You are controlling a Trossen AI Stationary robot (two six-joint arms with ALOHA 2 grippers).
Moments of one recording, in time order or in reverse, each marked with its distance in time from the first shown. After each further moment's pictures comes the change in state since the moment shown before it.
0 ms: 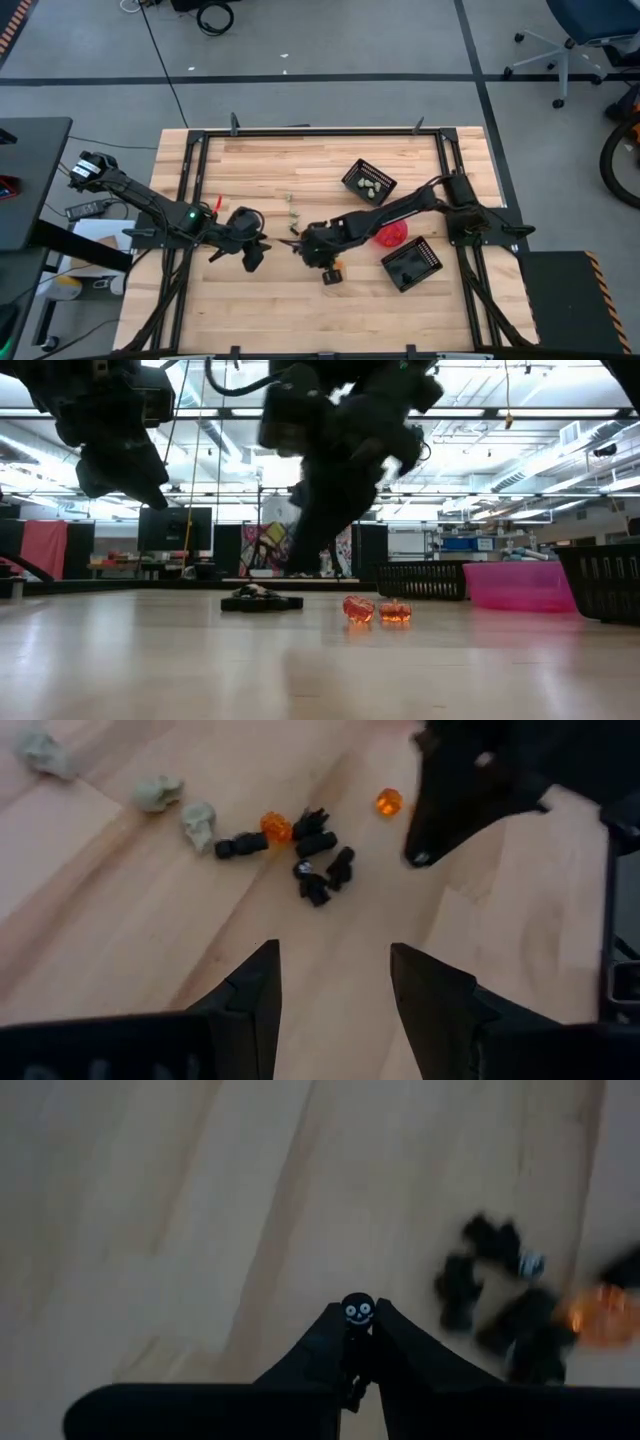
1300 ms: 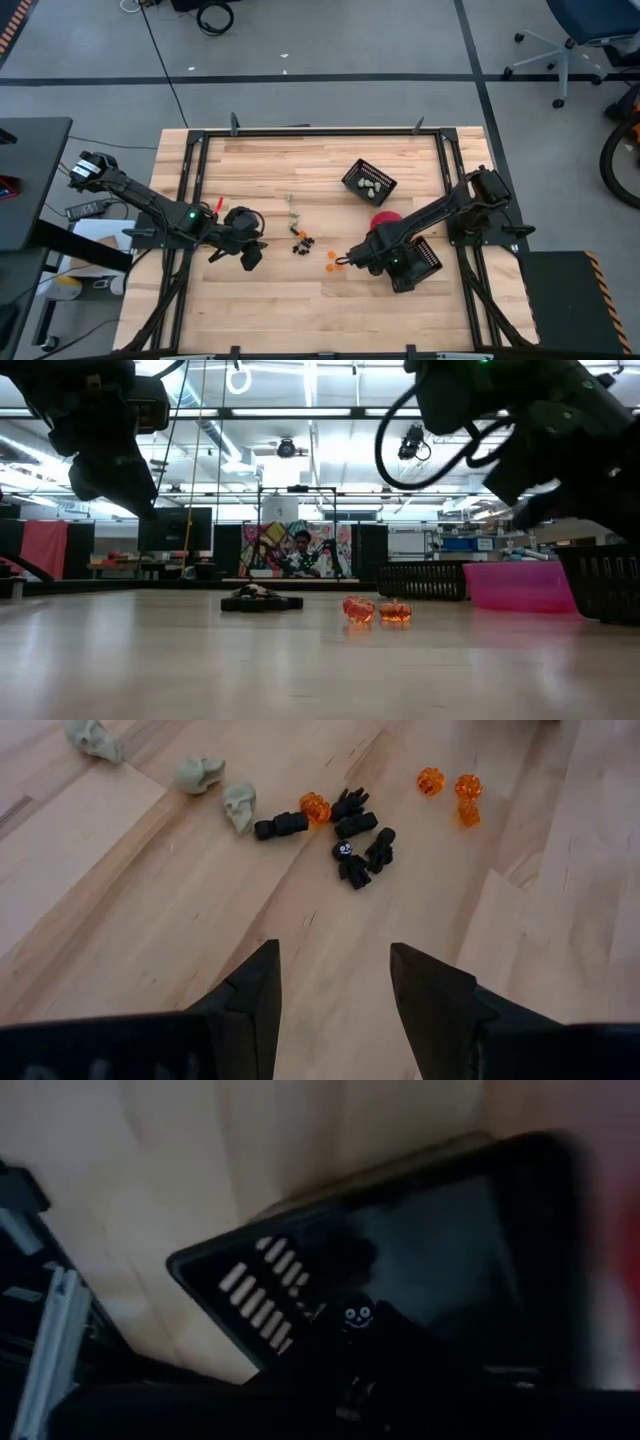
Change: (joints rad) left arm -0.003 0.000 0.000 -0.083 -0.016 -0.008; right arm 0.134 -0.232 -0.287 -0.737 -0.296 0.271
